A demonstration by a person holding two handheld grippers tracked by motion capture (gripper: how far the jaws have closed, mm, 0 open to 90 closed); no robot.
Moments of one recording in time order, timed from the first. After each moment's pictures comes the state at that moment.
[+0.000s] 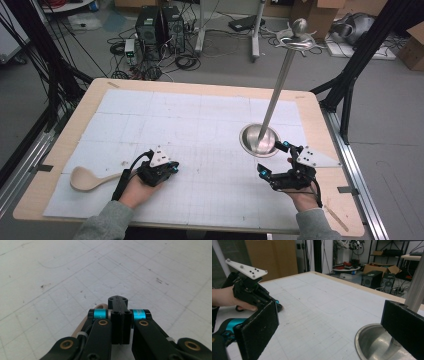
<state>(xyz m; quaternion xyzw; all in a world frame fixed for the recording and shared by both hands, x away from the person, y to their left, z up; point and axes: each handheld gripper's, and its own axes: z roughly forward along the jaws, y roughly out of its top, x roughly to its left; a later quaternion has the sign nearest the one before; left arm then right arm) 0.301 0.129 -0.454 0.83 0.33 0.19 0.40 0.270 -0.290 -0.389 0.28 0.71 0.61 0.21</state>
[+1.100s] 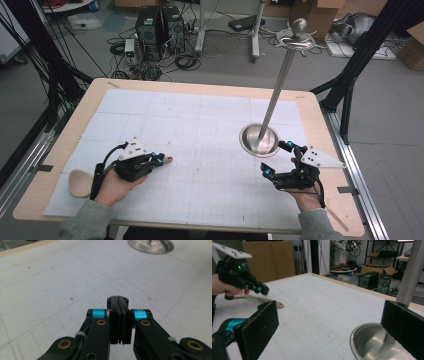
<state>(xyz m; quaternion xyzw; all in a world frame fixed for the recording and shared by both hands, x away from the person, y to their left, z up) 0.288 0.186 -0.402 0.80 0.32 0.18 0.48 0.268 -0.299 -0.389 0.29 0.70 0.61 0.21</state>
